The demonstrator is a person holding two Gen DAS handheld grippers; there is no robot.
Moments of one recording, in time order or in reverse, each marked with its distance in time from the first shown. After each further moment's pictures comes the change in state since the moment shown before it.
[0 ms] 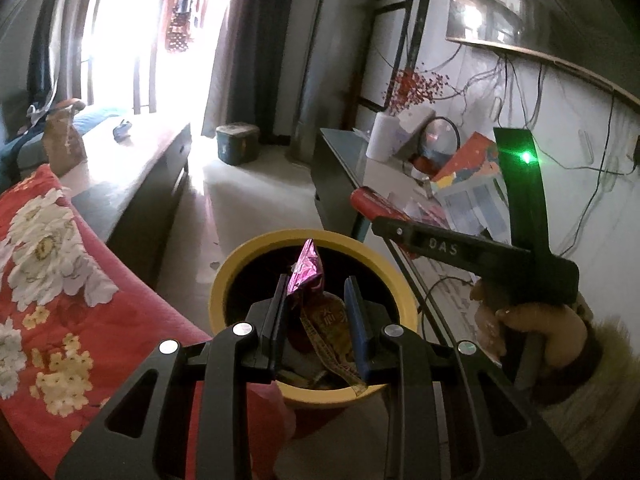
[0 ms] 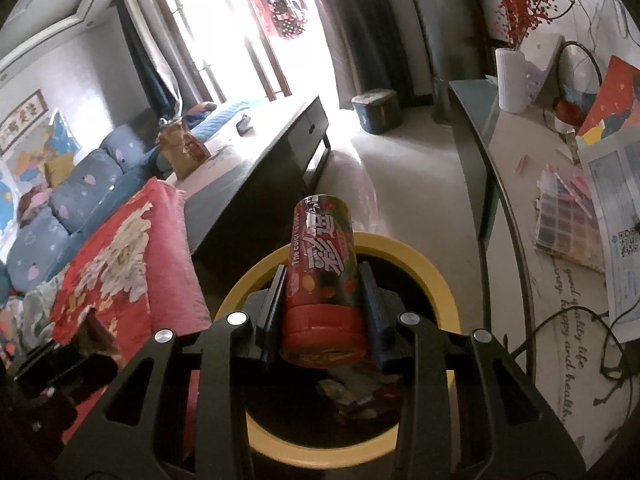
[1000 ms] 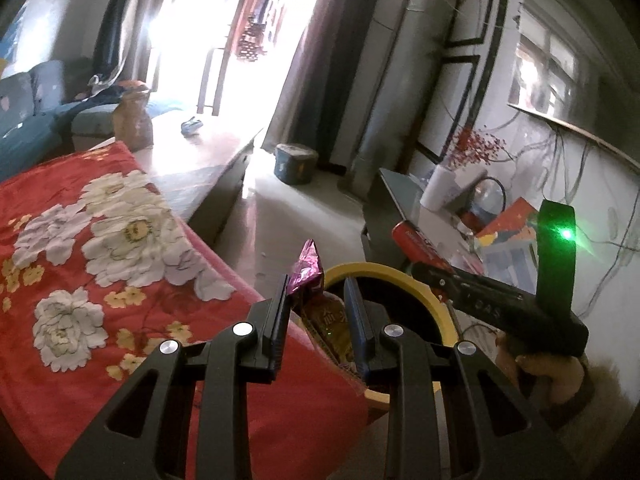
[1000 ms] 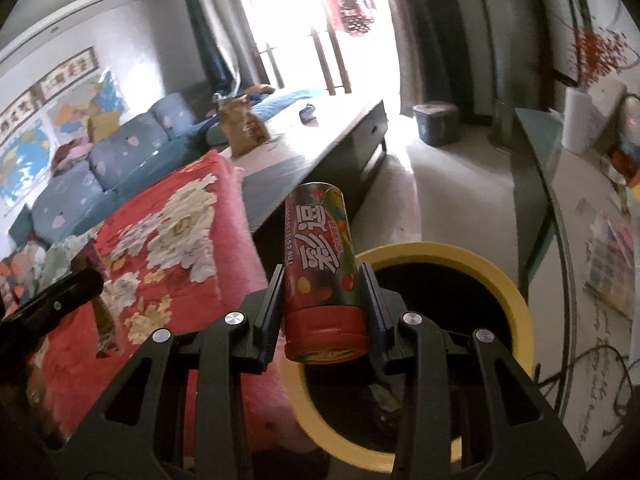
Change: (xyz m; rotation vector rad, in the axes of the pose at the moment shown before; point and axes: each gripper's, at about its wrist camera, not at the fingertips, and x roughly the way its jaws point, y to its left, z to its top) left arm -0.078 0.084 0.001 -0.193 -0.112 0.122; right arm 0.001 0.080 -0.003 -0.171 0.013 0.124
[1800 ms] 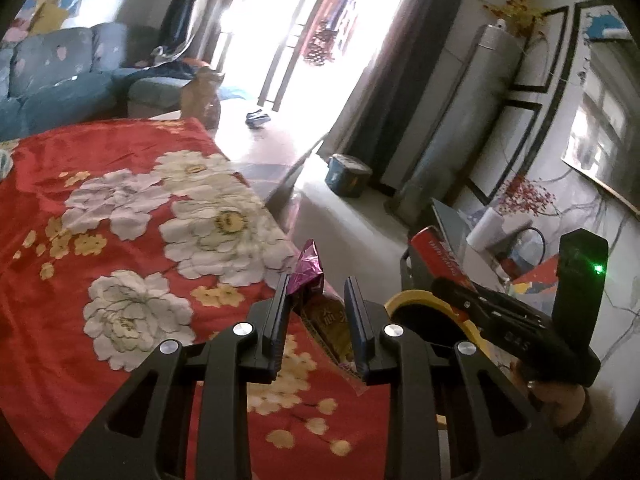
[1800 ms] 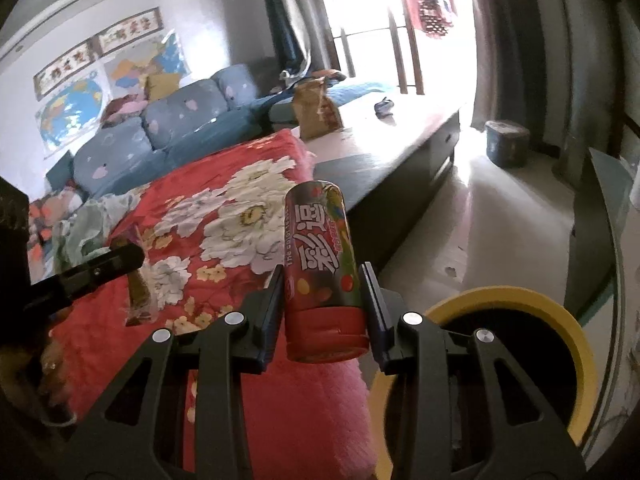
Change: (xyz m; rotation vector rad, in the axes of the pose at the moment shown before) left arm -0.019 0.094 0.005 -0.202 -0.041 0.121; right arm 0.041 0.079 0.019 -0.191 0.041 0.175
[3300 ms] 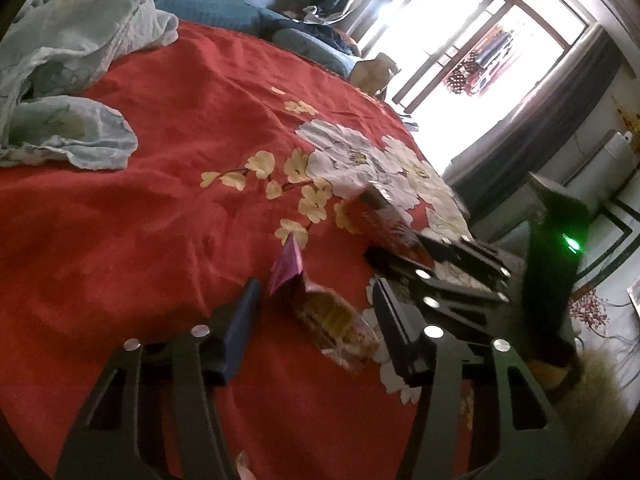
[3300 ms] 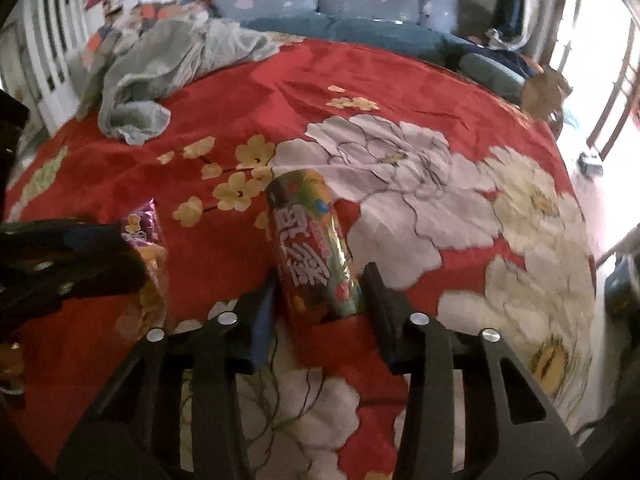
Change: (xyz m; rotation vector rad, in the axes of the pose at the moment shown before) left arm -0.017 0.233 -0.022 -0.467 0.024 0.251; right arm 0.236 0.232 0.021 -0.650 0.335 0.323
